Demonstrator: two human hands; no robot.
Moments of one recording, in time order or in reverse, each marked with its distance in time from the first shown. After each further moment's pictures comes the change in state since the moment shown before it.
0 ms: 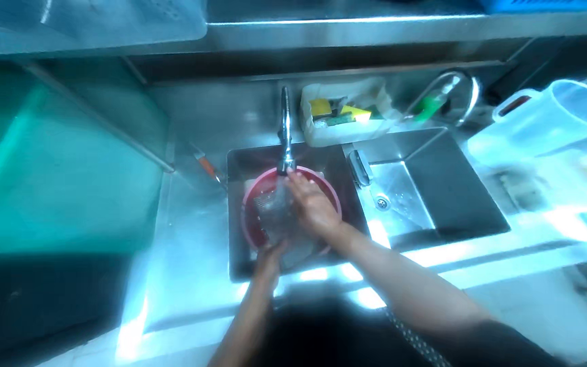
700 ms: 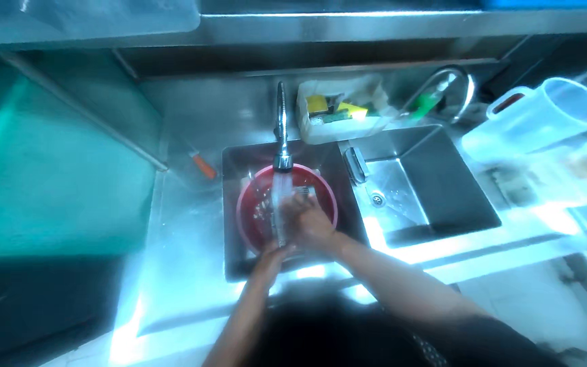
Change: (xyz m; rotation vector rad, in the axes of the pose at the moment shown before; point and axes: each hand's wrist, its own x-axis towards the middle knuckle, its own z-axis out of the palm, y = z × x) left_hand -0.006 0.009 0.005 0.181 -0.264 -0.010; right_hand -0.037 0.014 0.042 -0.076 -0.273 0.030
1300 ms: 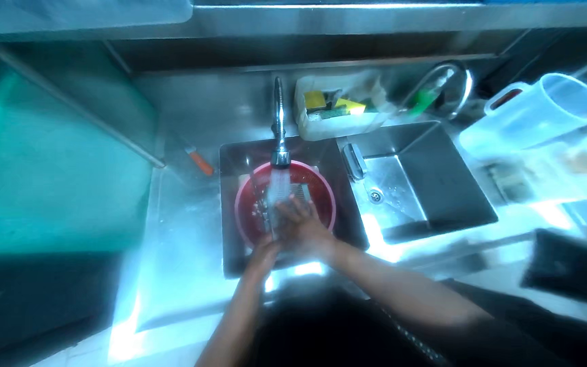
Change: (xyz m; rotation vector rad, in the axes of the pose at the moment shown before) left_hand 0.006 0.001 -0.011 0.039 0.037 0.012; right_hand -0.024 -0.014 0.000 0.098 -0.103 -0.046
